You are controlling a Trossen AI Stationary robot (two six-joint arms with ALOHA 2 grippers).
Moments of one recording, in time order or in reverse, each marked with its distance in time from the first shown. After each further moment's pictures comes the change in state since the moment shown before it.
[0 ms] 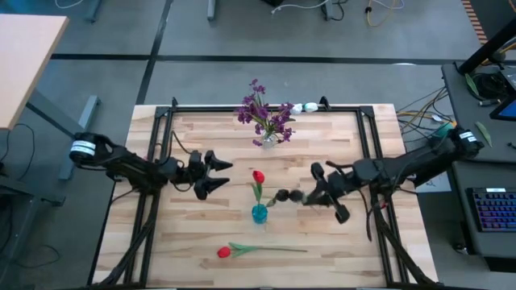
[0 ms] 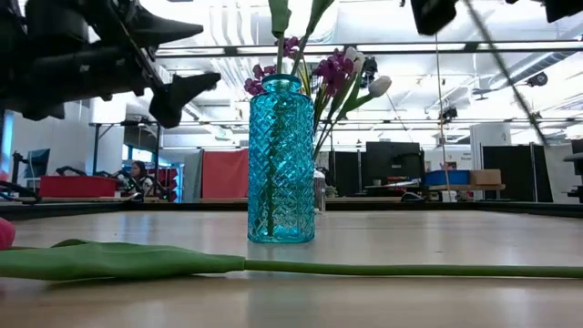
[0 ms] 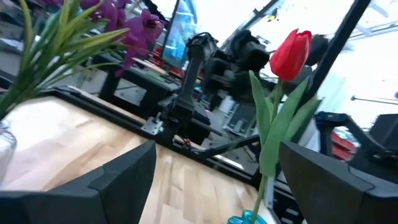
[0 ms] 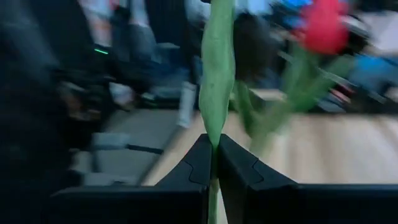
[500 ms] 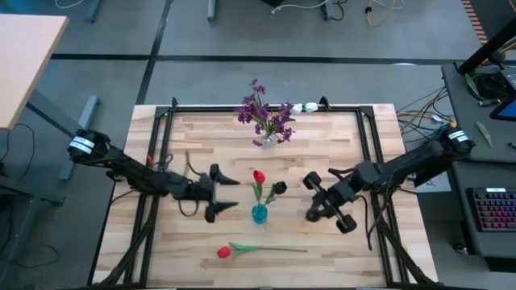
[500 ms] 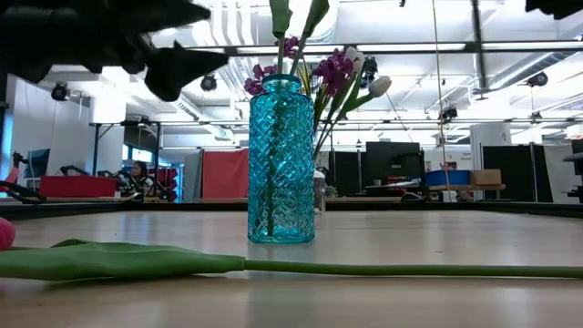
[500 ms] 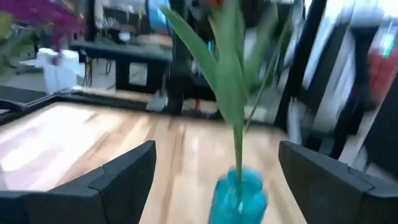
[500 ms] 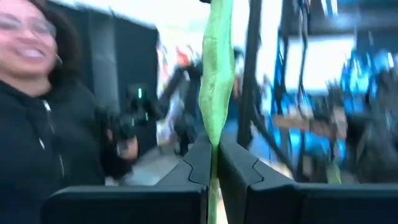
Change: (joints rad) left arm -0.297 -0.036 0.181 -0.404 -0.272 0.310; right arm 0.047 0.166 0.025 0.417 -0.192 -0.130
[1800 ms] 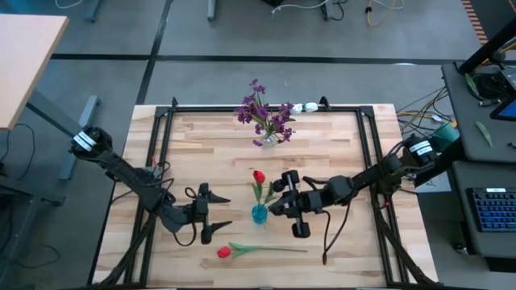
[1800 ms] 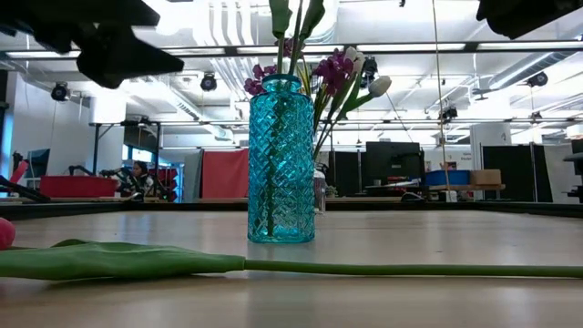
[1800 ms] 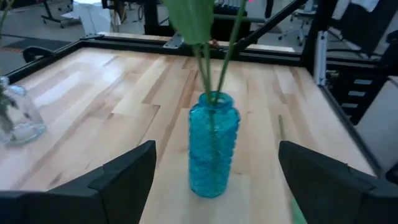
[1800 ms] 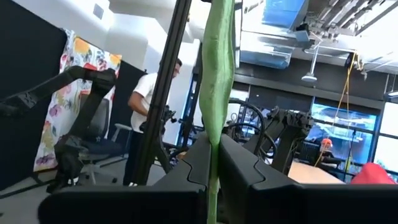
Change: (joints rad) left arm -0.358 -0.001 0.206 -0.613 -0.450 -0.196; right arm 0.021 0.486 0.201 0.481 0.354 -0.286
